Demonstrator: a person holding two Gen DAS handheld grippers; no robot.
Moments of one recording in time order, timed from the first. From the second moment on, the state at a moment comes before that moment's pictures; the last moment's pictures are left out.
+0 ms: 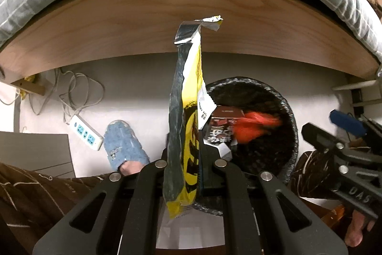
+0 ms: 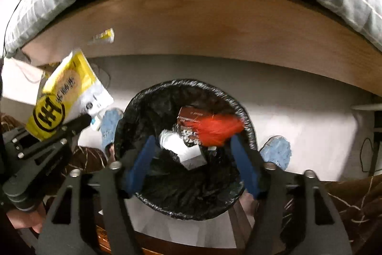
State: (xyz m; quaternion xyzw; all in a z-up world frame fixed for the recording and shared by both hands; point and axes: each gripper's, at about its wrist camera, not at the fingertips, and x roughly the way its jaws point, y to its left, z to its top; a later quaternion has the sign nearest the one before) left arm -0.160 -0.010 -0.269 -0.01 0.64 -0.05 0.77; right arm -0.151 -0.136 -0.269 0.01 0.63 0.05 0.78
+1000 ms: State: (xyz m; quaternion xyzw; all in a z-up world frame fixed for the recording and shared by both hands) left arm -0.161 -0.072 -0.263 0.05 0.60 -0.10 0.80; right arm -0.154 -0.217 -0.211 0.03 0.54 -0.07 0.84
